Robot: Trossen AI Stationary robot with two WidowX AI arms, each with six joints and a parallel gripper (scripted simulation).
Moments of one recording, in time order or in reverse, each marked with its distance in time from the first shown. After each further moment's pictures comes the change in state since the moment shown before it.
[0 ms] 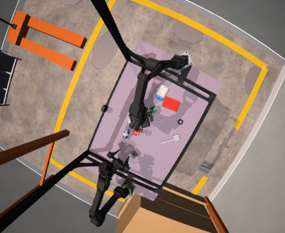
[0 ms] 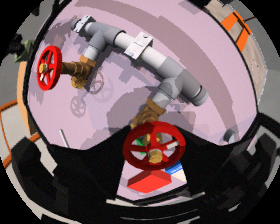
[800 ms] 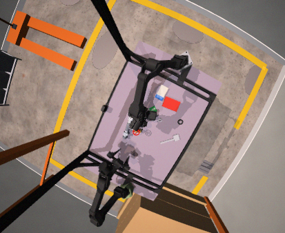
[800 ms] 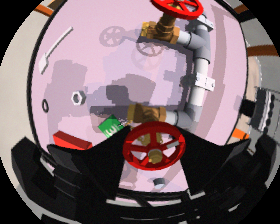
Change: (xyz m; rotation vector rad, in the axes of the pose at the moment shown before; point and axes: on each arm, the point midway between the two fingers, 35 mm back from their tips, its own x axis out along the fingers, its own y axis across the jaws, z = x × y) left arm 0.000 0.001 -0.001 -1.113 0.000 0.005; right arm 0.000 0.000 0.000 0.000 0.000 0.000
